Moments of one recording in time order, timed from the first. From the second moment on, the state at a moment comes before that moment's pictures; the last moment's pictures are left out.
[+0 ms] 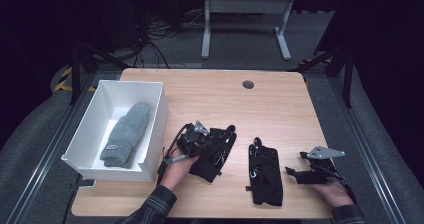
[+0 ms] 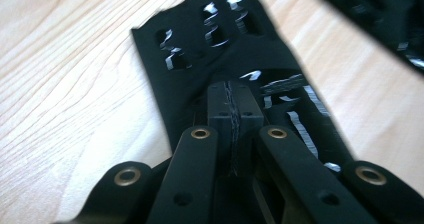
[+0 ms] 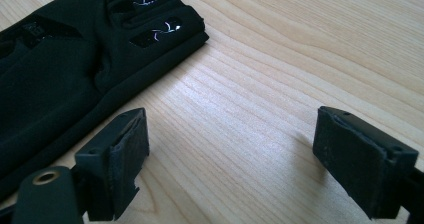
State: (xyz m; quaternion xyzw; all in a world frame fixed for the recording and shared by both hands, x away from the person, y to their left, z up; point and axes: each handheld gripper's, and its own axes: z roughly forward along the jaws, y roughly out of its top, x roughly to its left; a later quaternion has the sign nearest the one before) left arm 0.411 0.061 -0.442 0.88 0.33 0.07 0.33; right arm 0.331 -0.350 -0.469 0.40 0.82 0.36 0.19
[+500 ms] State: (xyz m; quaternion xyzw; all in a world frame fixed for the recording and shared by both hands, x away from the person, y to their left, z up) left arm 0.377 0.057 -0.452 0.91 0.28 0.03 0.31; right arm 0.331 -0.350 -0.469 0.40 0.82 0.36 0.19
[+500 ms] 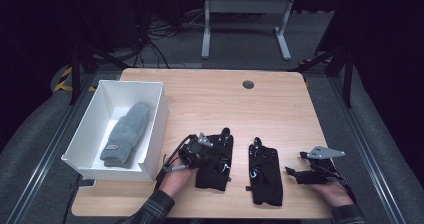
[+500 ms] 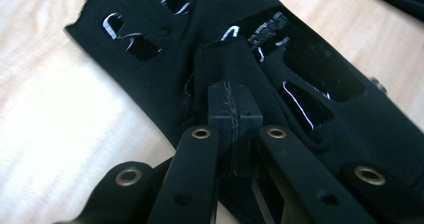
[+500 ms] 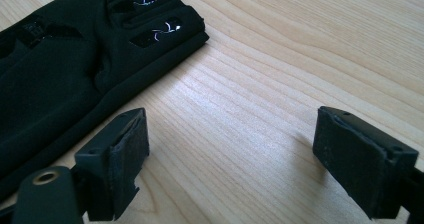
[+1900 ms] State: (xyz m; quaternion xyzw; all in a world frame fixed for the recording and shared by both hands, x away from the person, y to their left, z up) left arm 0.380 0.081 -0.454 0.86 0.37 0.02 0.35; right arm 0.321 -0.343 -0.456 0.35 0.84 0.38 0.15
